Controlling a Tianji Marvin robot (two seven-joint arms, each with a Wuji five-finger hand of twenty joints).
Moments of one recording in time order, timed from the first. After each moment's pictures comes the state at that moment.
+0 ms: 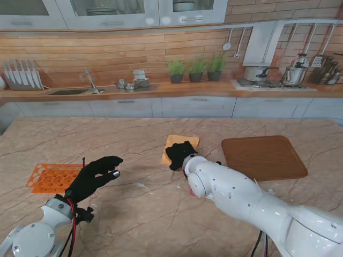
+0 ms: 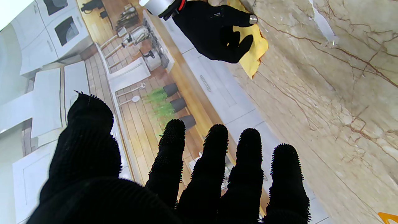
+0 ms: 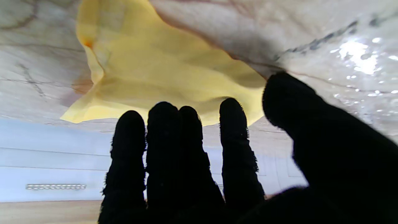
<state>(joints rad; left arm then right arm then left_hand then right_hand) 1.90 -1.12 -1.50 -1.80 0.10 -0.26 -0.08 -0.82 -1.32 0.28 -0.84 -0.65 0.19 -0.17 0.80 -0.27 0.01 -0.07 0.56 0.12 0.37 0.45 0.65 0.29 0.17 0.48 0.41 0.34 0.38 0.61 0.03 0.36 0.69 0.58 0.54 -0.70 1.00 -0.10 0.57 0.00 1.04 0.41 0.61 0.25 1.14 0.65 0.70 0.13 1.27 0.84 0.33 0.19 1.30 0.64</state>
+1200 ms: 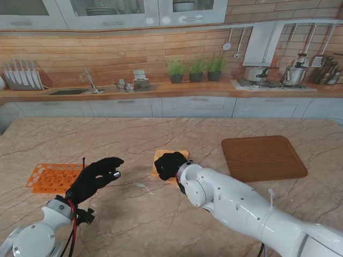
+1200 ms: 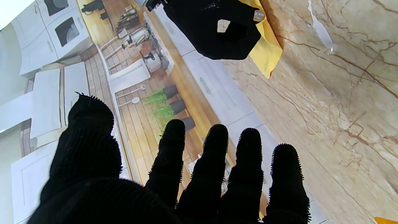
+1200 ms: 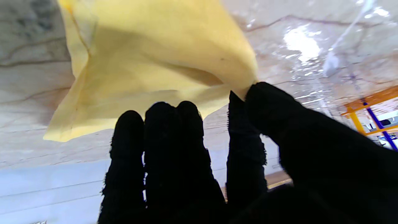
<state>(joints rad) 1.91 -1.12 -1.50 -1.81 0.09 -0.25 -0.08 -0.95 -1.24 0.42 -1.11 -0.61 0.14 -0.06 0.80 -0.26 0.01 -0.07 0.56 0.12 0.37 0.45 0.65 0.29 0.17 0.48 0.41 0.34 0.39 0.61 0.03 0.36 0.70 0.58 0.60 -0.65 1.08 -0.11 0.78 -0.14 1.09 0.33 0.70 0.24 1.16 0.57 0.74 0.15 1.29 0.82 0.33 0.20 1.31 0.64</state>
